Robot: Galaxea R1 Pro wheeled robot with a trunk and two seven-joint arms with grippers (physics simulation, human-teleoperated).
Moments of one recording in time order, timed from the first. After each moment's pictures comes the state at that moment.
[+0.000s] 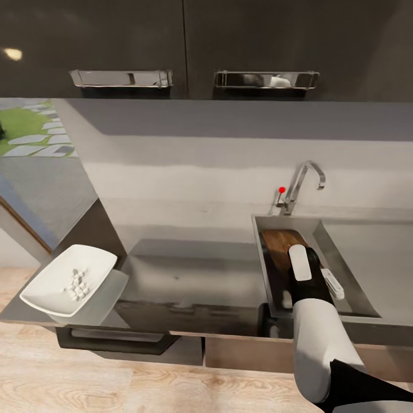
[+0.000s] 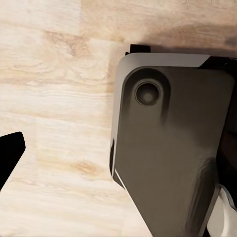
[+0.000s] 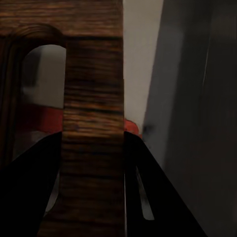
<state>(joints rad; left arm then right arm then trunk) -0.32 0.05 -0.07 0.08 0.16 -0.15 0.01 -0.91 0.17 -0.47 -0.95 -0.62 0.27 -1.27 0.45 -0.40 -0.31</state>
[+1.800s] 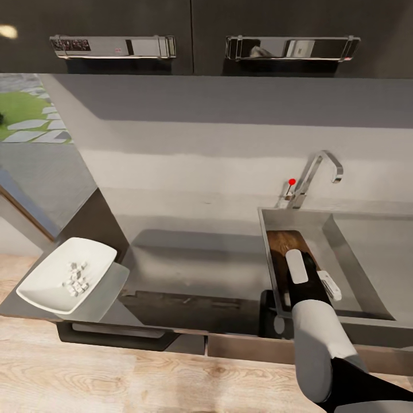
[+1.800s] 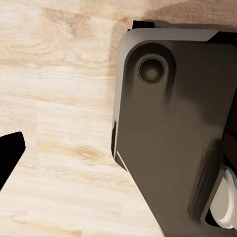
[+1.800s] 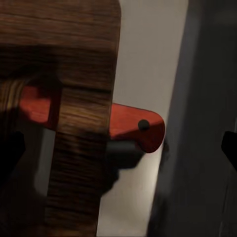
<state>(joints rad) -0.32 0.05 -0.07 0.08 0.16 -0.15 0.01 -0.91 0.16 -0.47 -0.86 -0.58 0.20 -1.19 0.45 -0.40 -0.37</state>
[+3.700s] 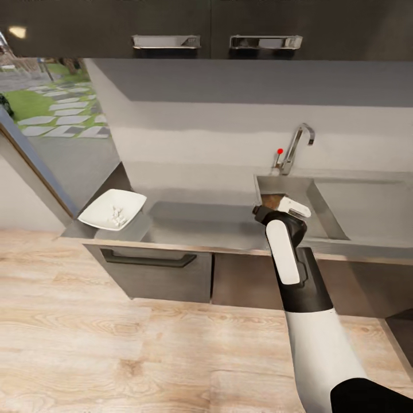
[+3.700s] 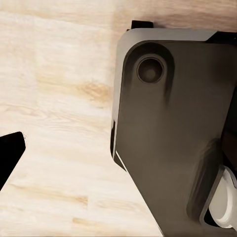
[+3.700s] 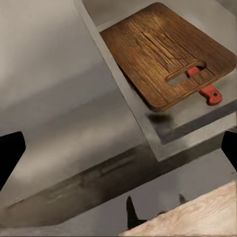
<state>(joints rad) -0.32 0.05 -0.07 0.08 0.16 -0.15 0.01 -0.87 0.17 0.11 -1.48 -0.59 0.74 -0.91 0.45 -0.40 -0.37</state>
